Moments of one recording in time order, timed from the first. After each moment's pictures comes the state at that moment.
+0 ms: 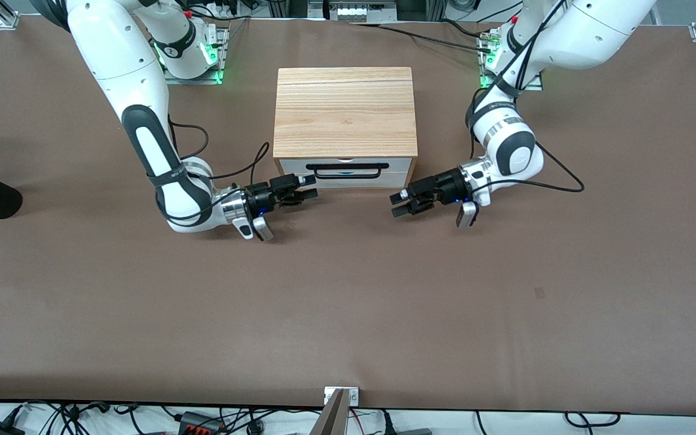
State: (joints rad) left arm 0.05 0.48 -0.46 -2.16 -2.10 2.17 1.26; right arm 0.30 0.74 0.04 -1.84 1.57 1.64 -0.96
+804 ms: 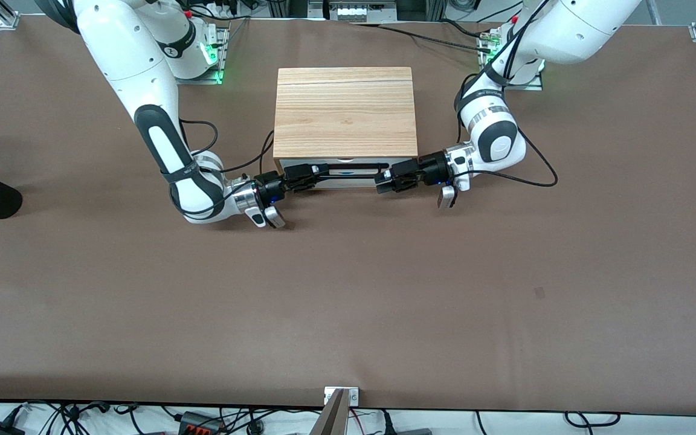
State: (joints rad) left arm 0.04 0.48 -0.52 -2.24 -2.11 2.17 1.23; right arm 0.32 0.74 0.06 -1.89 1.61 1.62 -0.96
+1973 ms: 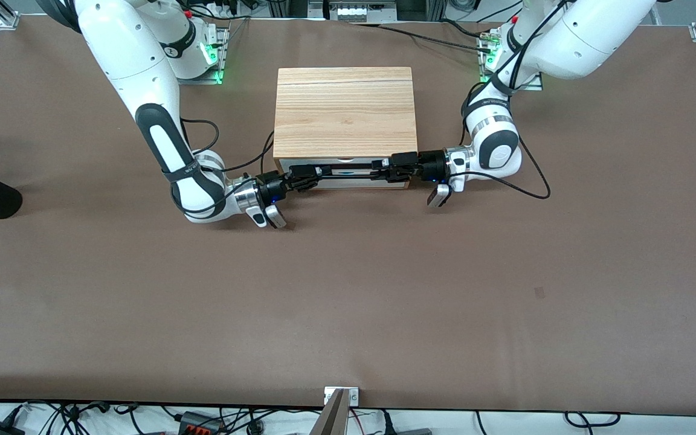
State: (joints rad) left arm 0.08 0.56 -0.52 -2.22 -1.93 1.97 1.22; right arm 0.32 0.74 0.06 -1.89 1.62 1.63 -1.00
